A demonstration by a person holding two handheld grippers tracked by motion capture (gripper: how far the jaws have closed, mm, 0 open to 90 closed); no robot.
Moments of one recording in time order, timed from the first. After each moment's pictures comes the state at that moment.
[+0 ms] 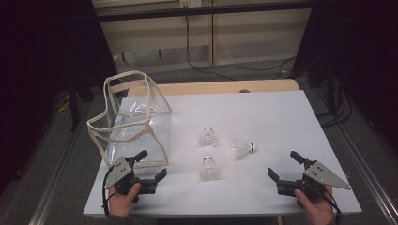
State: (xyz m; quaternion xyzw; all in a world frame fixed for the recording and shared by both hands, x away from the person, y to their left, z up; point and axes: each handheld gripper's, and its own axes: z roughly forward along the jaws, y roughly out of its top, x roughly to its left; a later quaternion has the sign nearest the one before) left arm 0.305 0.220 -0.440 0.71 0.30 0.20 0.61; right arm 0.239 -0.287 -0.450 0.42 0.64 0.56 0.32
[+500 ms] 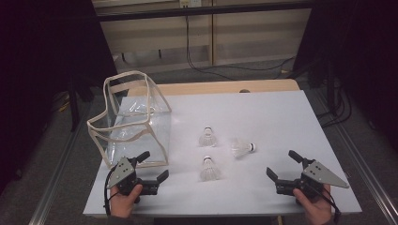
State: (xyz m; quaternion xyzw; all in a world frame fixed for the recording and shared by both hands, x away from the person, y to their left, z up) left arm 0.304 0.214 -0.439 0.72 0.29 0.18 0.60; right arm 0.242 -0.285 -0.450 0.41 0.65 0.56 0.32
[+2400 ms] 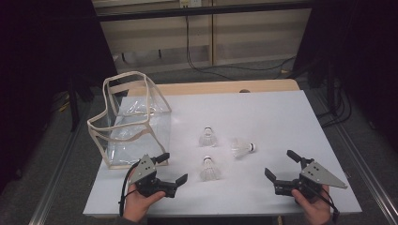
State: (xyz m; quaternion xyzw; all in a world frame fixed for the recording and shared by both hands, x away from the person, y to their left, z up) left arm 0.302 0.165 -0.431 0.76 0.26 0.14 0.58; right arm 0.242 -0.281 -0.449 0.39 0.65 0.56 0.32
